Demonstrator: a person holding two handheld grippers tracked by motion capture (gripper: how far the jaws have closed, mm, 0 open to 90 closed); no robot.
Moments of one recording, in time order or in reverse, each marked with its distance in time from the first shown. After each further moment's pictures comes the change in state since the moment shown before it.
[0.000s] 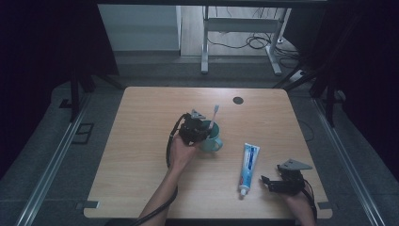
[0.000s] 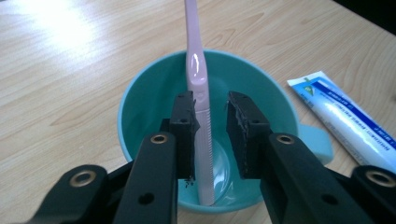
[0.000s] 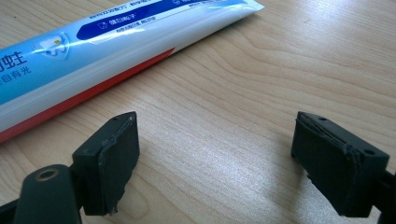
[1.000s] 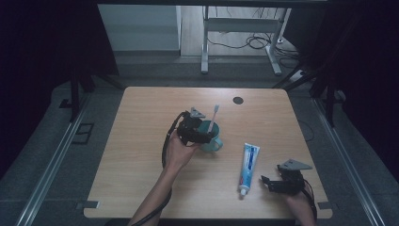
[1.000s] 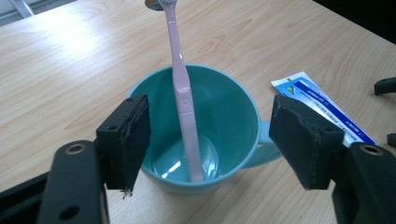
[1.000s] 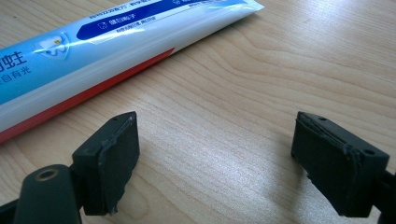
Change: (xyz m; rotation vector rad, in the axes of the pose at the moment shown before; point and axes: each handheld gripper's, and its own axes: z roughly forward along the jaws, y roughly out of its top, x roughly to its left) left arm -0.011 0.011 -0.028 0.009 0.009 0.038; right arm 0.000 0.000 0.000 0.000 0.000 -0.001
